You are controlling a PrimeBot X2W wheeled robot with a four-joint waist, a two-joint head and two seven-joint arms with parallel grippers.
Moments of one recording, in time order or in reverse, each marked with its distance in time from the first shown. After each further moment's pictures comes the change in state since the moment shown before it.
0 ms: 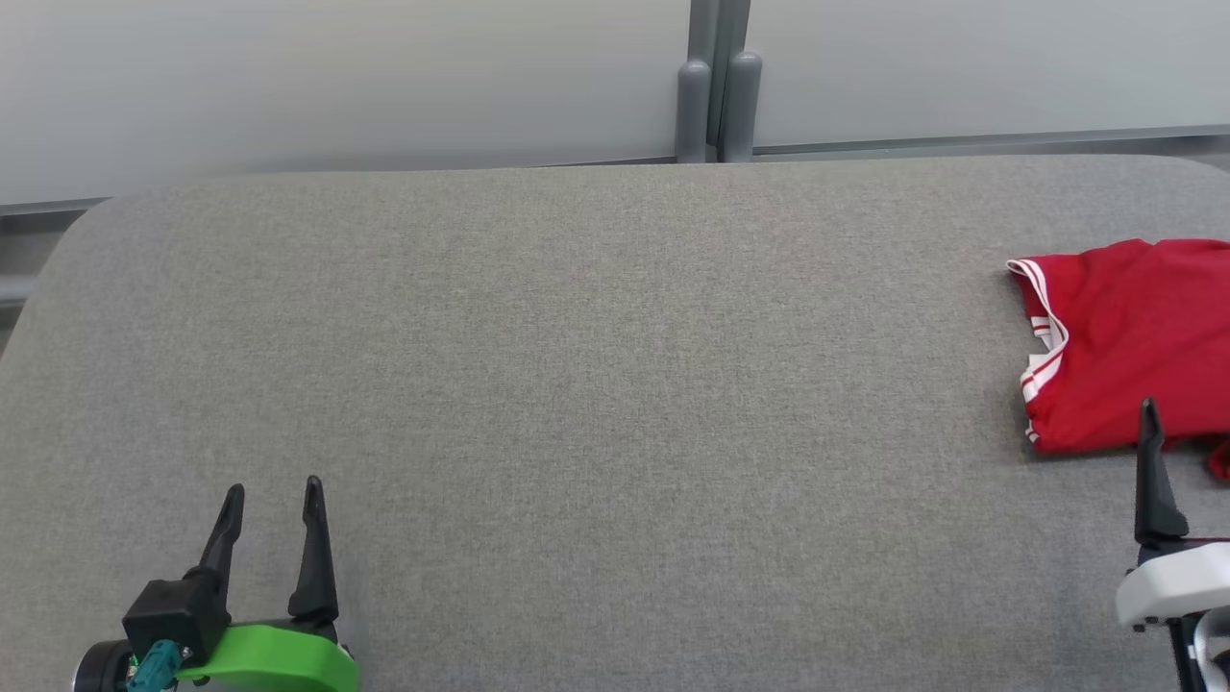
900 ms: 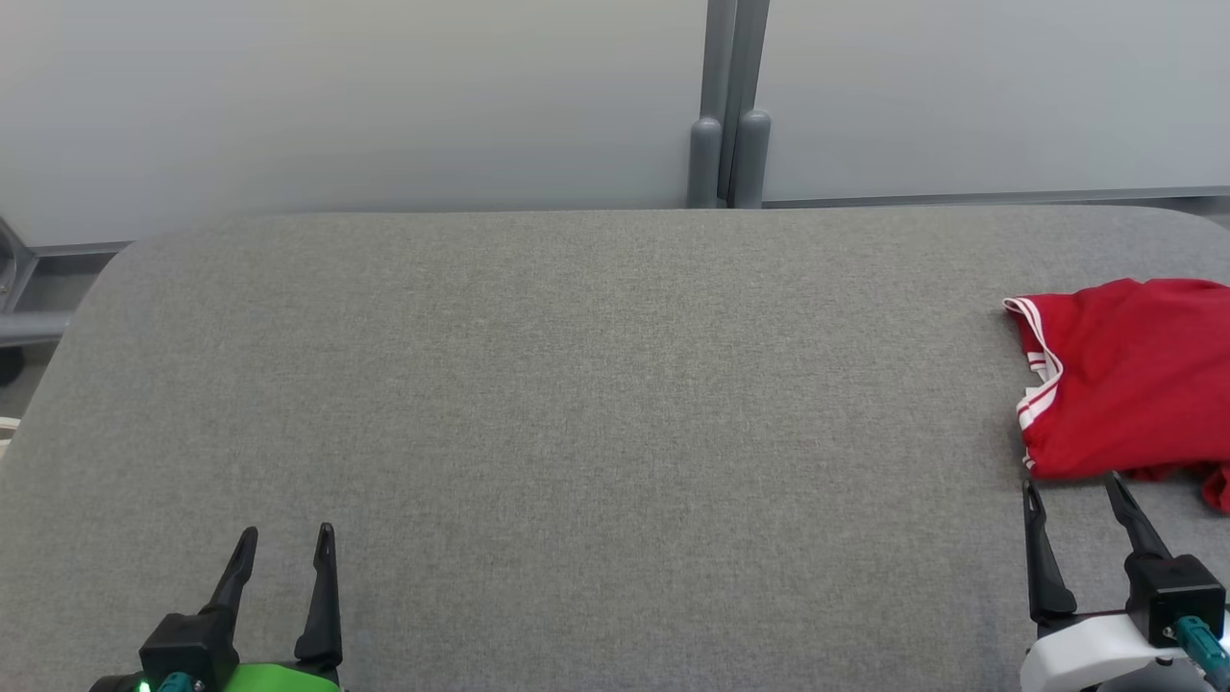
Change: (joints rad) left arm 0.058 -0.001 0.025 0.021 0.077 -0.062 0.000; right arm 0.093 0.156 0.056 0.028 -0.170 0.000 -0.049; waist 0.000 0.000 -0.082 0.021
